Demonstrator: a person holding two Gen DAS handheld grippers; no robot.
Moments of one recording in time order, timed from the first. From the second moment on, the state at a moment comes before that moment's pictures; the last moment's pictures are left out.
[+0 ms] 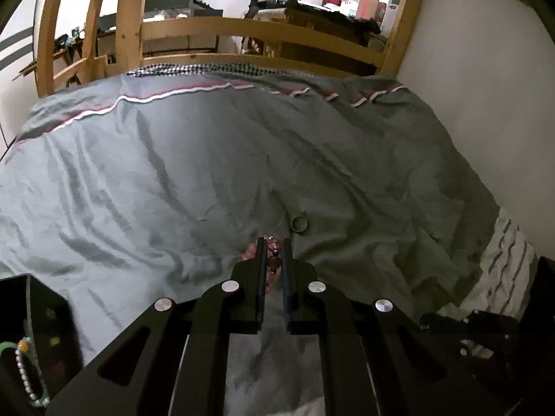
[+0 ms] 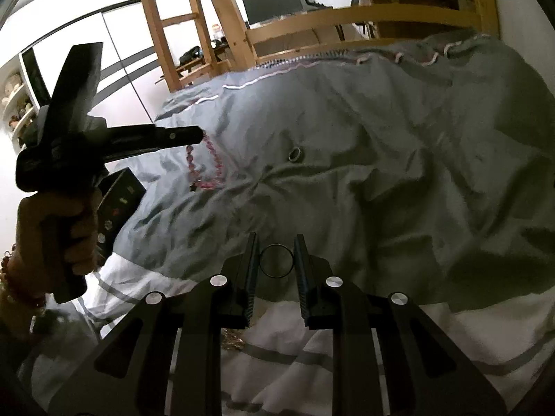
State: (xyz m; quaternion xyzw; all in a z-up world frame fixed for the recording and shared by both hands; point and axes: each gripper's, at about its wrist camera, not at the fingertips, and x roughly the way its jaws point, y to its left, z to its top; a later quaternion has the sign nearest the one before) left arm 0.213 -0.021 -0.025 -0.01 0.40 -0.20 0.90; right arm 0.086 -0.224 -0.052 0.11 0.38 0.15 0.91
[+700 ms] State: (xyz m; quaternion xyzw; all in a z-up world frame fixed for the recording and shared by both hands) left arm 0.134 0.082 0.047 -0.02 0.37 -0.12 0.92; right arm 0.061 -0.158 0.024 0.05 0.34 0.19 0.92
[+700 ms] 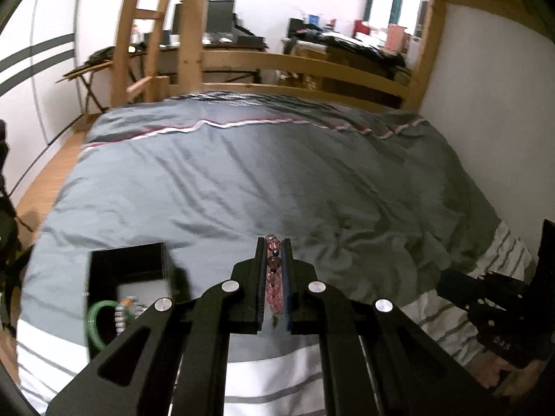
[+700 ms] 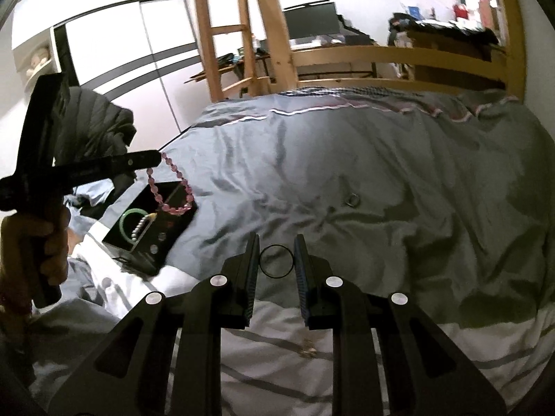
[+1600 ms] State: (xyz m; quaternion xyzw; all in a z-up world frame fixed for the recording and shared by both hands) left arm 0.126 0.217 0.021 -0.10 0.38 -0.08 0.92; right arm 0.089 0.063 0.020 -0.05 0.35 0.32 0.88
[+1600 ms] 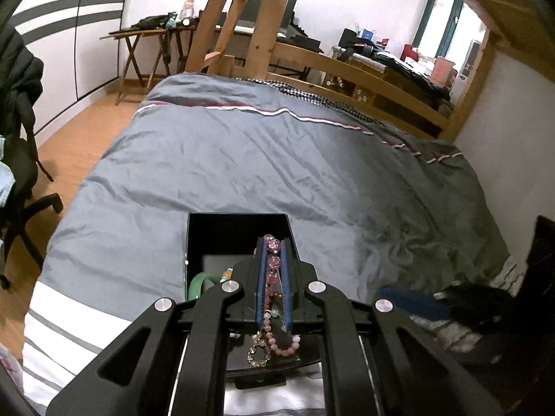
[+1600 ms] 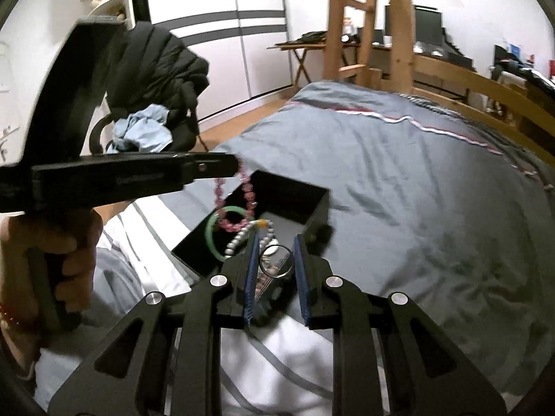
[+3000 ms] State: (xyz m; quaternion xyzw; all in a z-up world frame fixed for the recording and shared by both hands) left arm 0.130 0.140 0.026 -0.06 0.38 -0.13 0.91; right arm 0.068 -0.077 0.017 -0.04 0.37 0.21 0.91
